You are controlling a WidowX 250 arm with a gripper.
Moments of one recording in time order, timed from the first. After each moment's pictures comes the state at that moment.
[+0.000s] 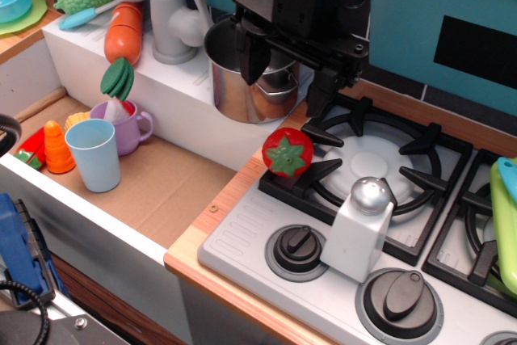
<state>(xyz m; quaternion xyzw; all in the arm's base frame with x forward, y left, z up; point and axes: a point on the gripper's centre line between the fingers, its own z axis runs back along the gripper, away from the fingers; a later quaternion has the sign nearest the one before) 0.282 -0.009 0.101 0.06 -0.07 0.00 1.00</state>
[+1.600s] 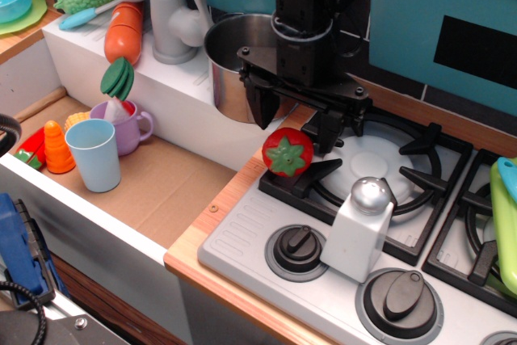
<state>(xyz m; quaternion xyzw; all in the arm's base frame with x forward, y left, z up) 0.287 -0.017 0.057 0.01 -0.09 0.04 1.00</state>
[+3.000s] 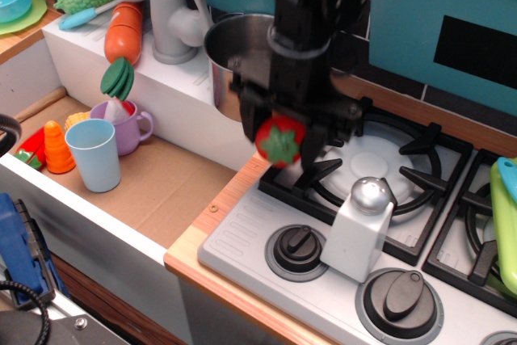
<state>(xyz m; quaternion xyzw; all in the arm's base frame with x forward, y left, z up) 0.271 -0.013 0.067 0.06 -0.06 0.03 1.00</state>
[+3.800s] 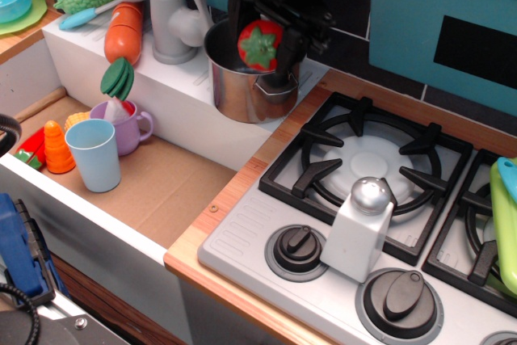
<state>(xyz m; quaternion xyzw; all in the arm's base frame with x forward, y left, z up) 0.324 0.040 0.099 0.10 -0.07 -0.06 0.99</state>
